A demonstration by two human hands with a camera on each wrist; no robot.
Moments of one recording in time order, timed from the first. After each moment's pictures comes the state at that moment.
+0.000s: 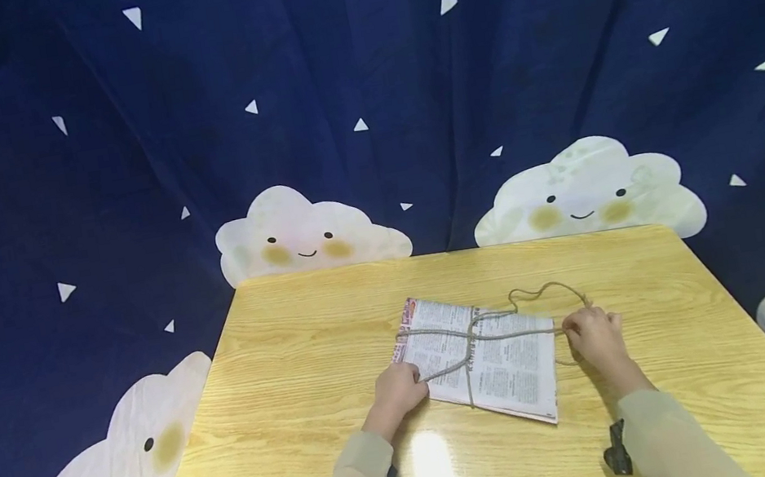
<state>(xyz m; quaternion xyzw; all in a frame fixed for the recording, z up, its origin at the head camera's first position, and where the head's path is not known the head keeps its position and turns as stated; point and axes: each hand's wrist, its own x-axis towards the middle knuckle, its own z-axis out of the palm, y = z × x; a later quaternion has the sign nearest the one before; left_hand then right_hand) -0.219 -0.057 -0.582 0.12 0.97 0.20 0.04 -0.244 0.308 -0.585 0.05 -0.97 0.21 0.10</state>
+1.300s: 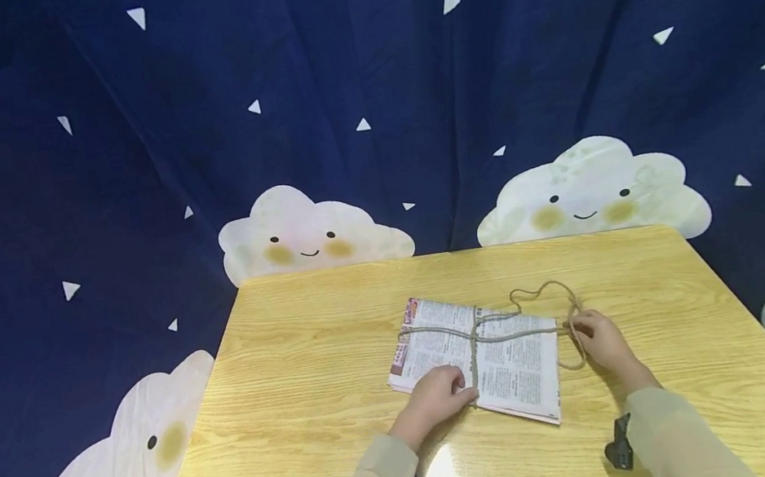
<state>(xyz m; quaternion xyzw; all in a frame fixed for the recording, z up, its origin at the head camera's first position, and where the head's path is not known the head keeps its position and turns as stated) -0.207 -0.014 -0.583 0.26 0.92 0.27 0.05 -0.246 0.322 -0.602 0.08 -0.92 0.39 0.07</state>
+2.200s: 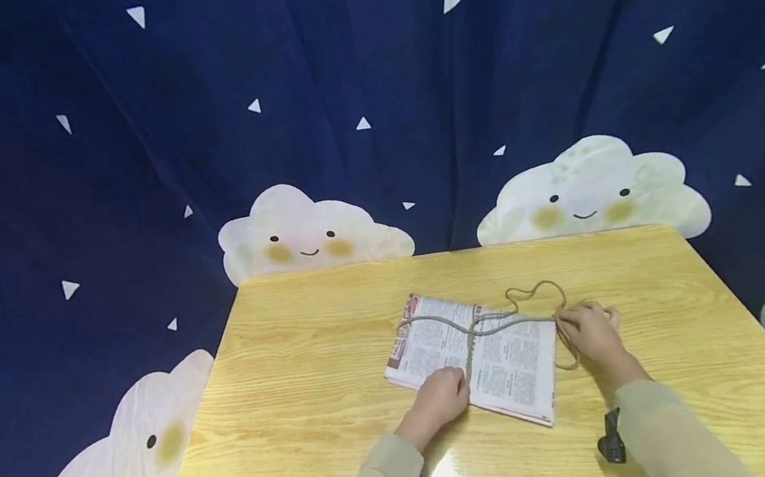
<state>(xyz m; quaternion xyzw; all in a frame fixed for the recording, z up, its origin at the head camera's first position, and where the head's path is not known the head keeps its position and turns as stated) -0.204 -0.003 -0.580 0.25 0.94 0.21 0.02 -0.257 0.307 -0.590 0.09 -0.95 0.27 0.09</state>
